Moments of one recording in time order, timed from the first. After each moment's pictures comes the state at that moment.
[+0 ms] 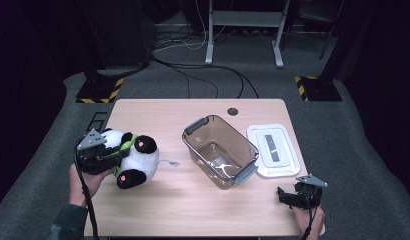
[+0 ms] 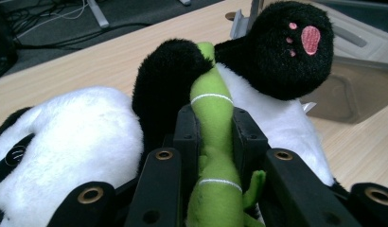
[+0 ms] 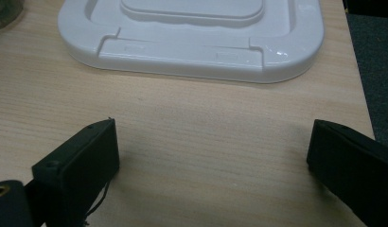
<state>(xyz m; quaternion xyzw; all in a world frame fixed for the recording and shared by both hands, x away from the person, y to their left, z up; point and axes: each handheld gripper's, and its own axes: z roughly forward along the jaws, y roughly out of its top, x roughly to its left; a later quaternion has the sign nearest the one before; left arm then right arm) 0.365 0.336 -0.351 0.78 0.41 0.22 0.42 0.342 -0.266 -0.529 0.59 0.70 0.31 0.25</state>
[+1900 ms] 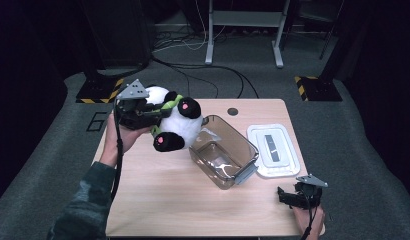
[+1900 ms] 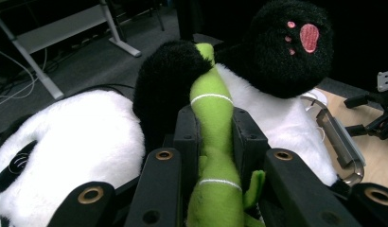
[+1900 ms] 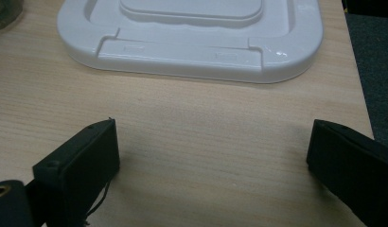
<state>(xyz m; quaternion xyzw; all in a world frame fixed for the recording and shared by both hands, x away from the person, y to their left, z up) 0.428 0.225 -0.254 0.82 0.27 0.20 0.47 0.342 -0.266 -0.529 0.59 0.70 0.31 0.25</state>
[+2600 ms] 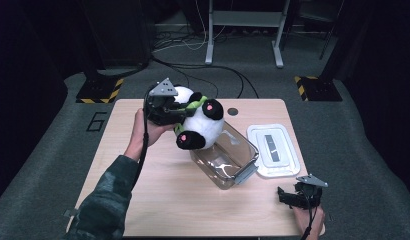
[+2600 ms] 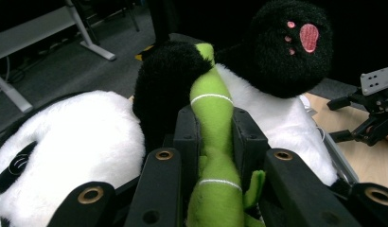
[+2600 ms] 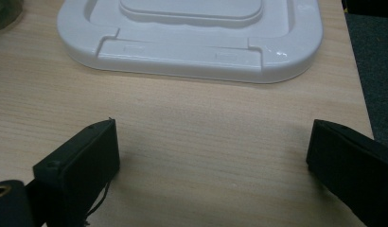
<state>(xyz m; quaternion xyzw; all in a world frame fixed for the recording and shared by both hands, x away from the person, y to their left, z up) 0.453 0.171 -0.268 0.83 0.23 0.18 0.47 0.342 -0.266 -0.529 0.59 0.70 0.31 0.25</state>
